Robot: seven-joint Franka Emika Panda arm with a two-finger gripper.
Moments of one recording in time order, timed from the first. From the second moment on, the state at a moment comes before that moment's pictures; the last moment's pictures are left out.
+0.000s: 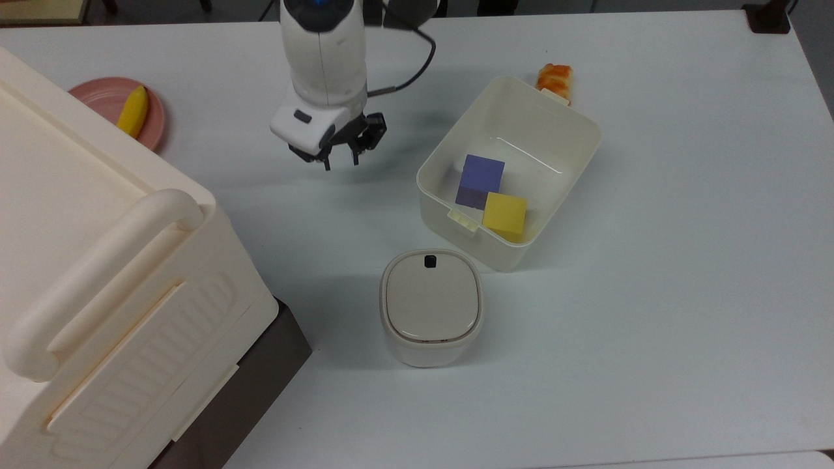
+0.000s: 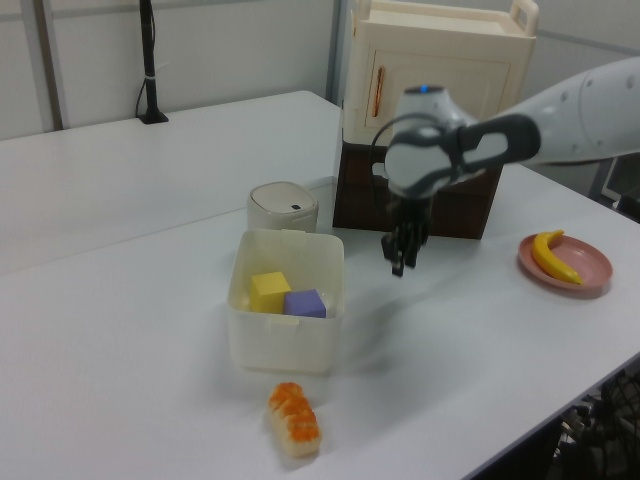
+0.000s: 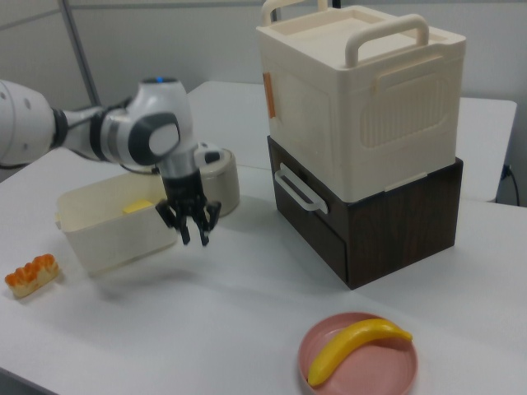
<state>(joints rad) -0.05 0.21 0.05 -1.91 -0.07 2.05 -0.23</state>
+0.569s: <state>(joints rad) 0.20 0.15 0.06 -1.67 0.00 1.90 0.10</state>
